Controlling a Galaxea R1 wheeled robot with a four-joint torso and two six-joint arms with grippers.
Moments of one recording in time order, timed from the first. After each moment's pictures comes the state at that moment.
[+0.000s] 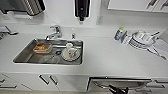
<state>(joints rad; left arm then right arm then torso) 1.46 2.91 -2.72 1.32 -0.24 -1.23 -0.86 2.52 -1.99 -0.61 0.62 1.25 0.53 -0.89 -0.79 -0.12</state>
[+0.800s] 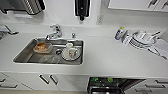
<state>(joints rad) 1.46 2.92 -2.72 1.32 -0.24 -1.23 -1.02 2.41 -1.84 -0.81 0.37 1.28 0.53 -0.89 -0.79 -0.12</state>
